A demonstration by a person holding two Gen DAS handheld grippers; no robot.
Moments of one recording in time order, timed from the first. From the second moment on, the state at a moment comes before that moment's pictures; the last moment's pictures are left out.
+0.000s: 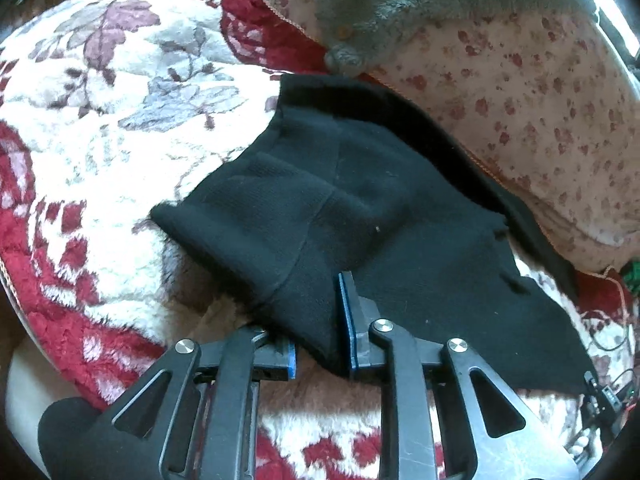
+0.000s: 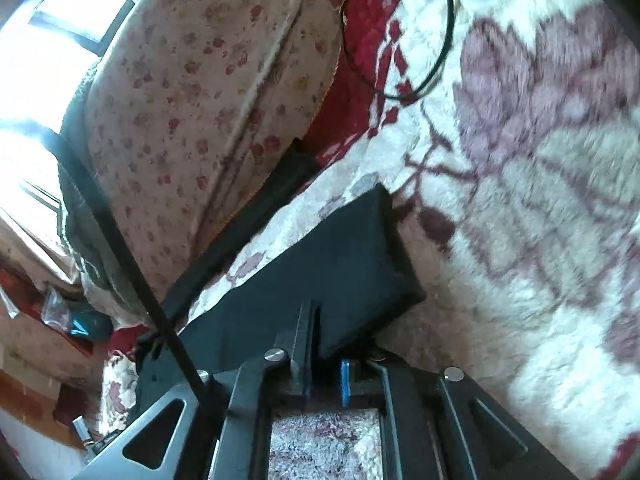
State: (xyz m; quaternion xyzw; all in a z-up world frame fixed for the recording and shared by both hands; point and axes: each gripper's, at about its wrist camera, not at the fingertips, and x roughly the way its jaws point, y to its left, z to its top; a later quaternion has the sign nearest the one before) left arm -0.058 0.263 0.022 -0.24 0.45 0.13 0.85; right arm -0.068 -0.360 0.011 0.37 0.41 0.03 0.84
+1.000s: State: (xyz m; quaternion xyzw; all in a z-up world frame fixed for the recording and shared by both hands) left arm -0.075 0.217 0.079 -0.17 0.42 0.16 0.88; right arm -0.066 -0.270 0.086 0.23 0.37 0.11 0.89
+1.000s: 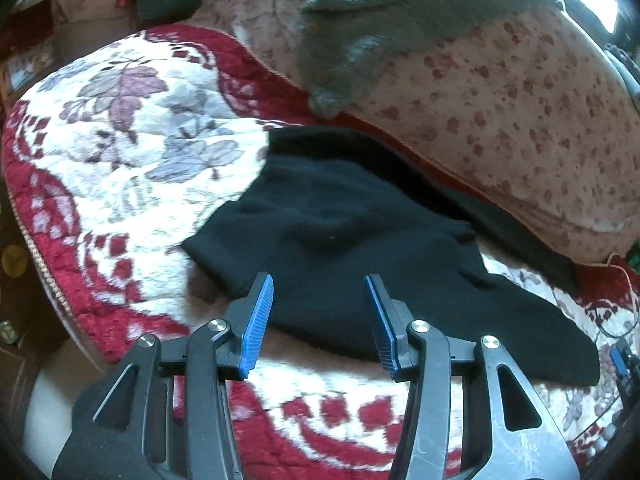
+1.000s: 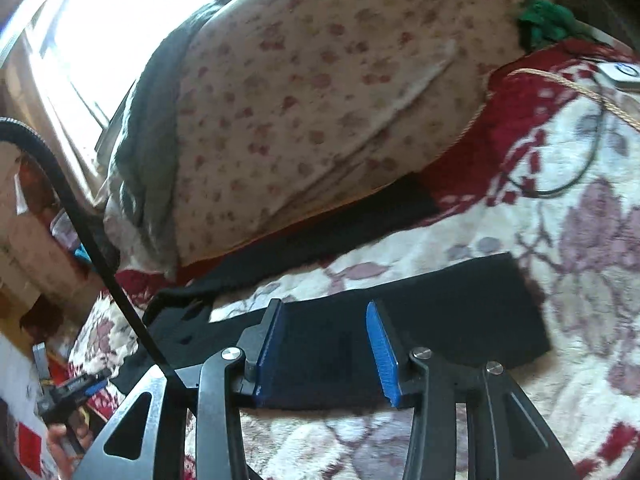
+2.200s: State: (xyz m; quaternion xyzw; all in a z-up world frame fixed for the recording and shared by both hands) left arm 0.109 0.213 0.025 -0.25 0.49 0.04 0.84; right arm 0.223 -0.333 -0.026 0.19 0.48 0.06 0.85
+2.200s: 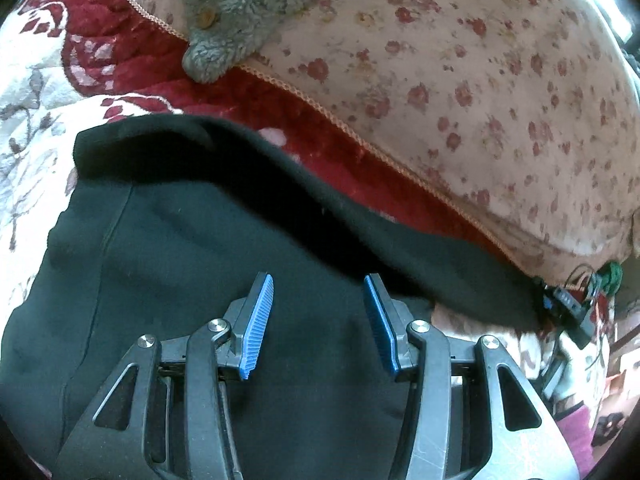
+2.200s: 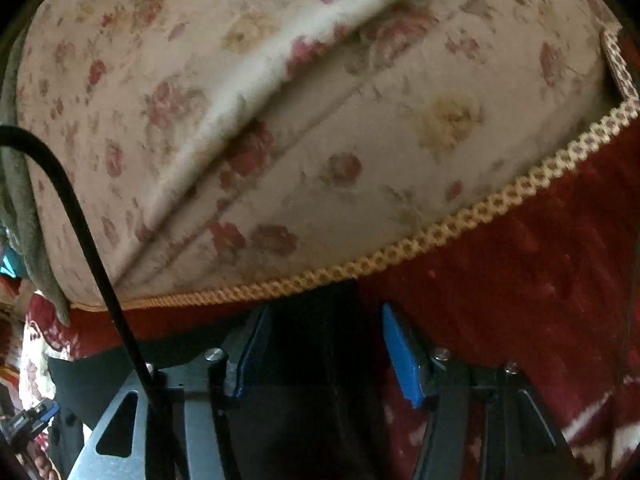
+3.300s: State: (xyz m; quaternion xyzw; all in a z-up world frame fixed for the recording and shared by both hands) left arm 0.098 0.196 0.057 -0.23 0.44 0.05 0.87; right arm 0.091 -0.353 0.120 0.21 0.32 0.19 0.90
